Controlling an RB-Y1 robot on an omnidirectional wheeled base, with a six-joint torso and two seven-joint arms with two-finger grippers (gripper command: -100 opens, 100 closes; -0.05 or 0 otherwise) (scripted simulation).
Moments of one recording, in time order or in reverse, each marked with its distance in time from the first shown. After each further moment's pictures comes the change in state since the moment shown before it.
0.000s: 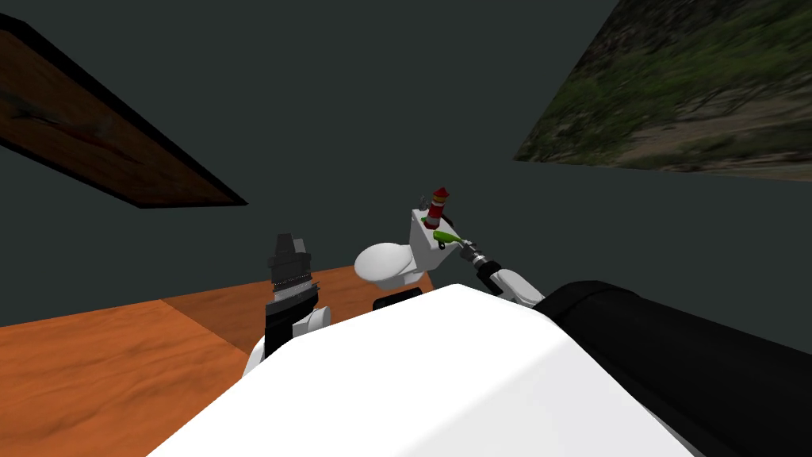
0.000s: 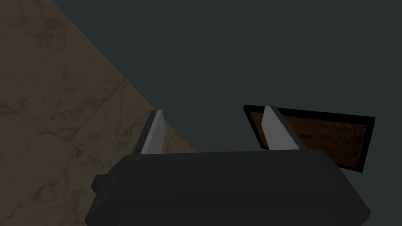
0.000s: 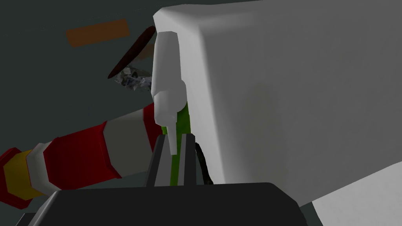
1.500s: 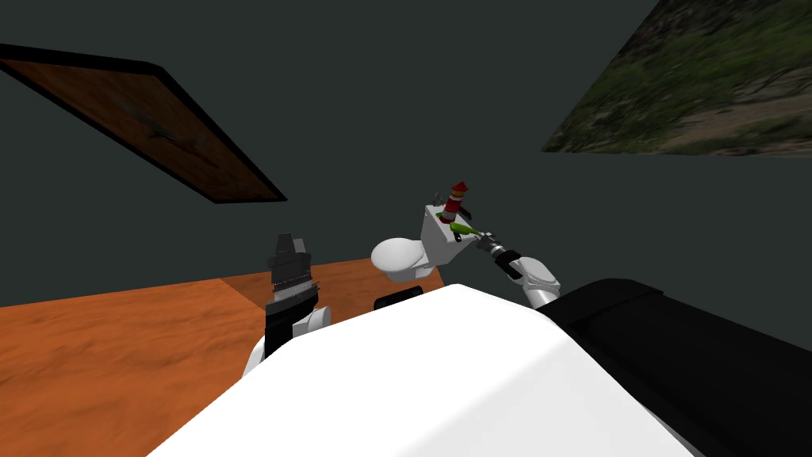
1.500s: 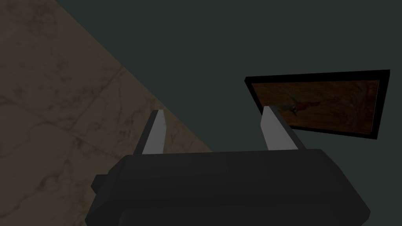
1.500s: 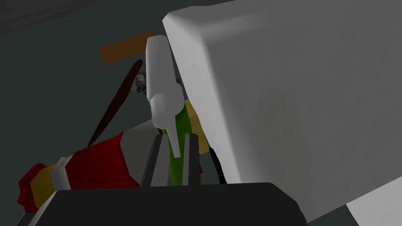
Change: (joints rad) left arm 0.000 0.000 0.000 0.000 0.000 0.000 0.000; right arm -0.298 -0.016 -0.373 0.459 -0.017 -0.393 -0.016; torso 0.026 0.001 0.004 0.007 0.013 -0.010
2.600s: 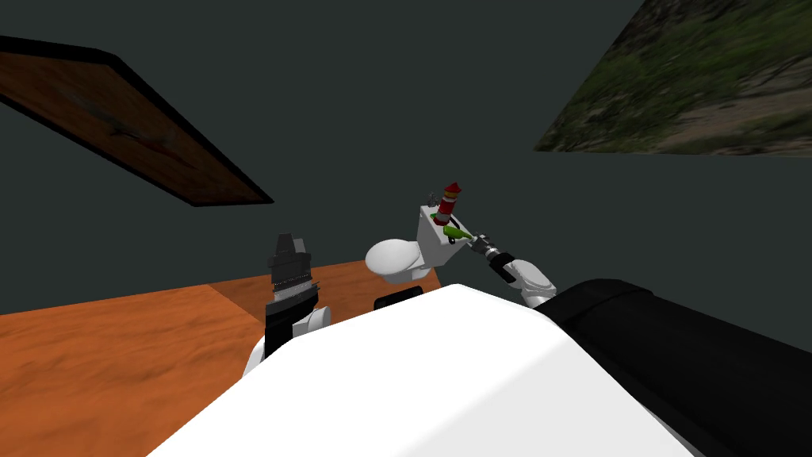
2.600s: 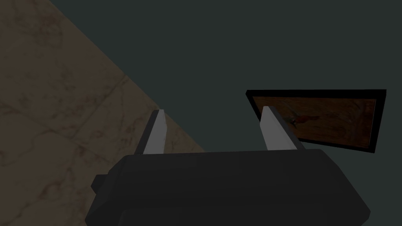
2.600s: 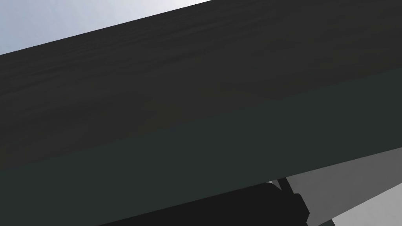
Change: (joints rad) left arm 0.000 0.000 0.000 0.000 0.000 0.000 0.000; right arm 0.097 0.012 0.111 -0.148 0.004 0.121 0.010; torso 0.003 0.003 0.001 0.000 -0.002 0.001
